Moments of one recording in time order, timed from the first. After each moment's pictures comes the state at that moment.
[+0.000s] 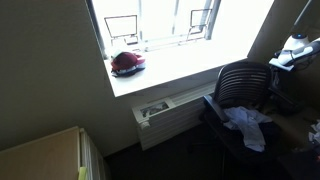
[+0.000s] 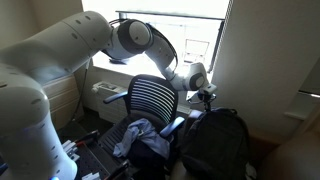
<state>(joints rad) 0.07 1.10 -0.44 -1.34 0.00 2.65 1.04</state>
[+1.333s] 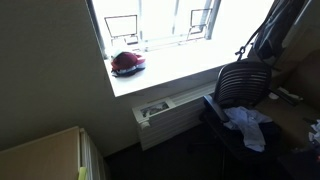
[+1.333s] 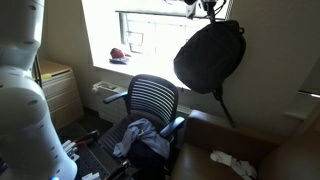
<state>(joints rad) 0.02 0.33 -0.20 -1.46 0.14 2.68 0.79</state>
